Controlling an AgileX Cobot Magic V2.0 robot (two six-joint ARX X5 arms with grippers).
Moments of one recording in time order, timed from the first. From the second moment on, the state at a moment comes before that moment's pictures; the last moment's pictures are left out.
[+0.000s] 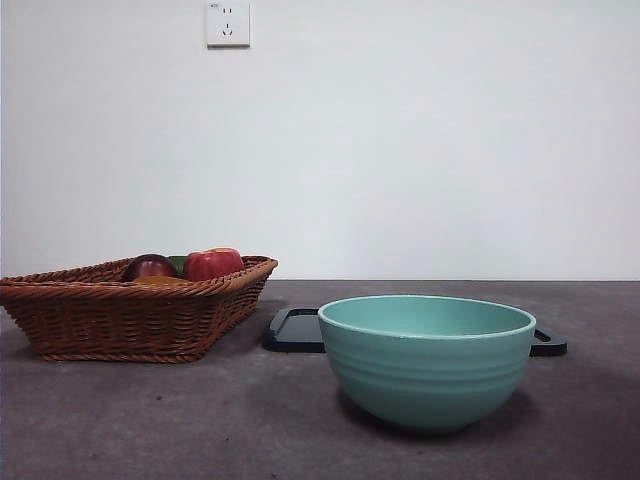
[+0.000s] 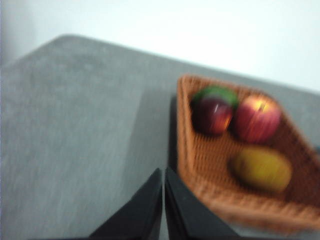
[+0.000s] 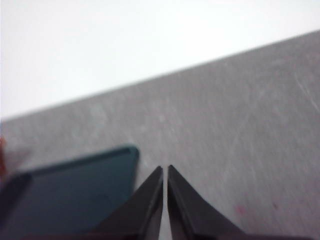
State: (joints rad) left arm 0.00 0.01 0.08 -0.20 0.03 -0.23; right arm -0.05 0.01 0.07 -0.12 -0.08 0.33
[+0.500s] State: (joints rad) left arm 0.00 0.23 0.43 -0.19 0.06 -0.31; right arm -0.05 0.26 0.44 -0.18 -0.17 0.40
